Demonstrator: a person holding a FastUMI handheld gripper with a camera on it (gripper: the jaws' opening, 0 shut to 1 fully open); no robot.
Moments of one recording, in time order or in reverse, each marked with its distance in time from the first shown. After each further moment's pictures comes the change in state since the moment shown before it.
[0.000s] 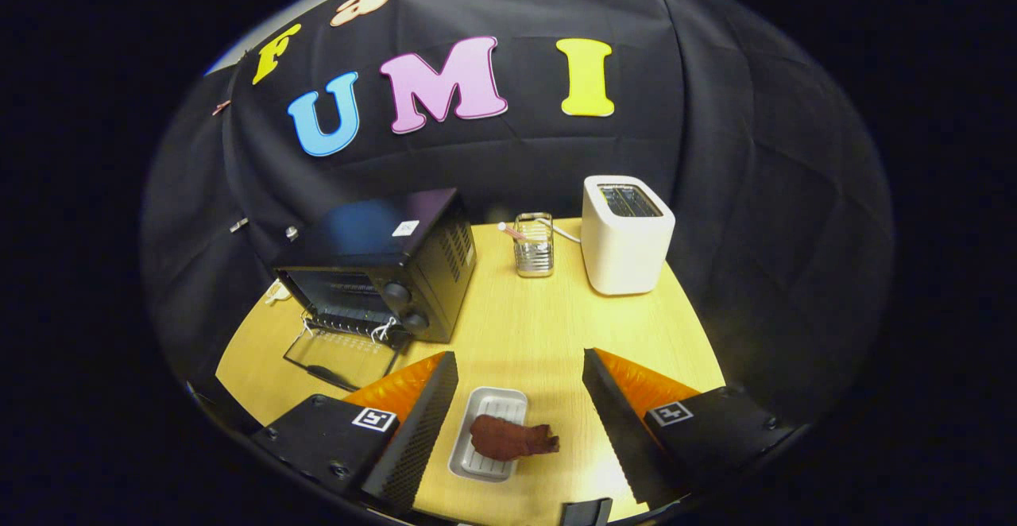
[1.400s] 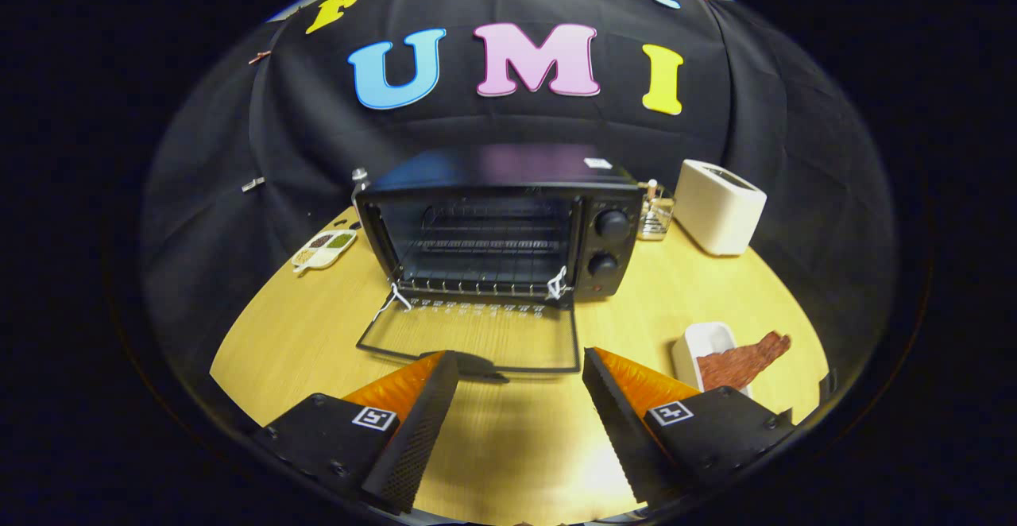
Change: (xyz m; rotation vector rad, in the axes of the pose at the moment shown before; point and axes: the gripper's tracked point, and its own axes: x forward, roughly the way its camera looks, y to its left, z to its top) arm 0.013 0.263 -0.068 -0.064 -0.050 -0.085
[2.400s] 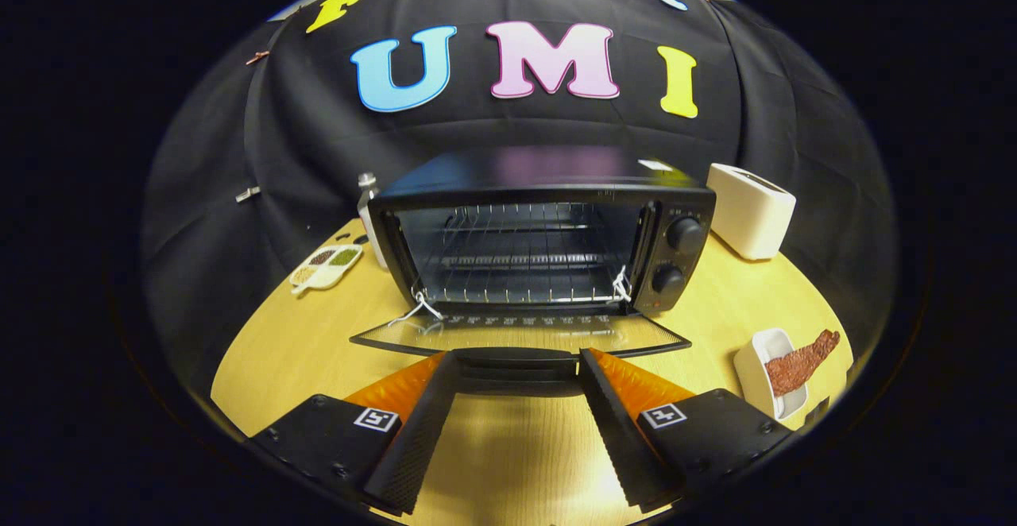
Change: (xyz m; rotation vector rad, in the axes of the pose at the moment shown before) arm 0.077 0.073 -0.029 0.032 0.012 0.024
